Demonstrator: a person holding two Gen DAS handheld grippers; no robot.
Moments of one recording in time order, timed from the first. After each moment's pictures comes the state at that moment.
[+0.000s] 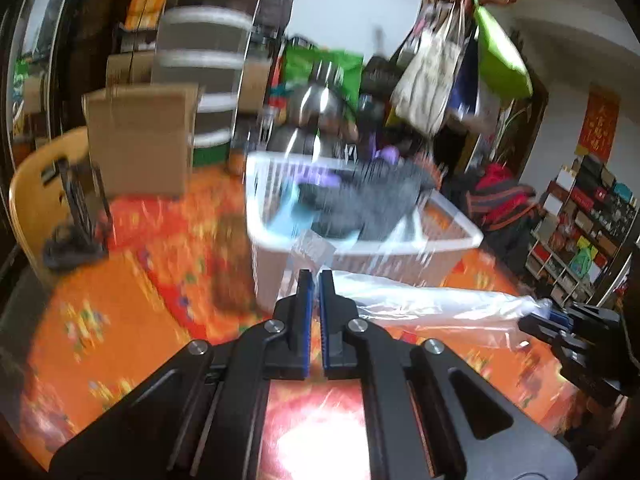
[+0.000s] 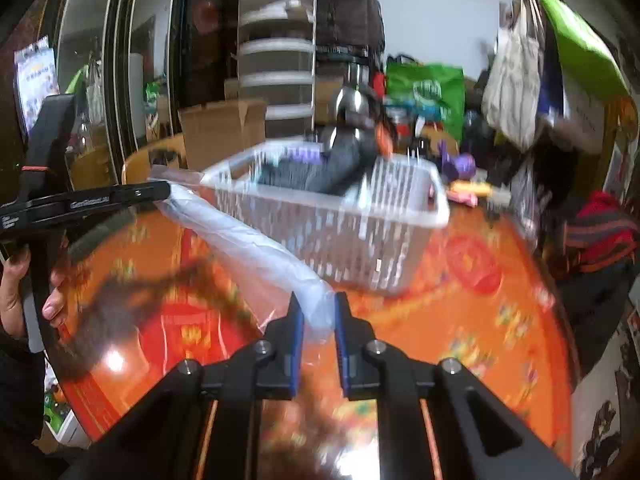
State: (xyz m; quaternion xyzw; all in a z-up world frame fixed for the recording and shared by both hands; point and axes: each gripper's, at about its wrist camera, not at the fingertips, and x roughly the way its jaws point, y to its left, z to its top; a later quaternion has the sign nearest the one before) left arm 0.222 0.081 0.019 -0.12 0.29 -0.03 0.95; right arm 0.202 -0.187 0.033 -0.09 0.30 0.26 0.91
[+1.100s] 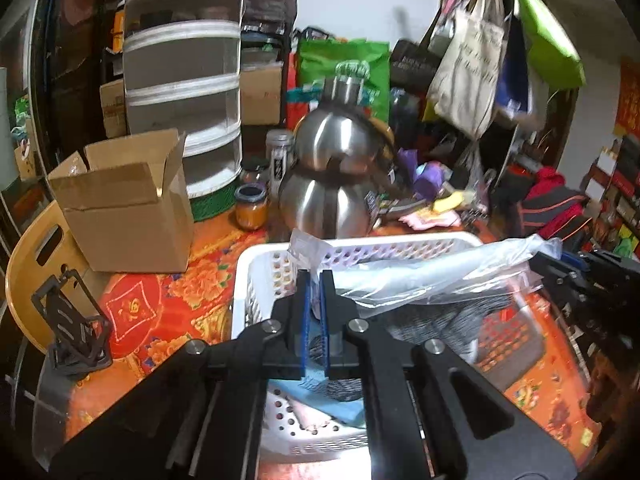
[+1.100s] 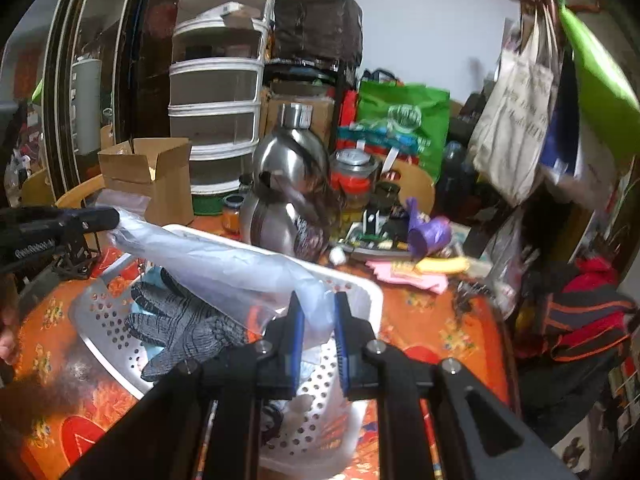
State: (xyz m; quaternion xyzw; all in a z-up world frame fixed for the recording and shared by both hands) left arm 0.416 0.070 0.094 -0.07 0.31 0.02 0.95; right arm 0.413 -0.164 0.078 -0.11 0.30 0.22 0.92
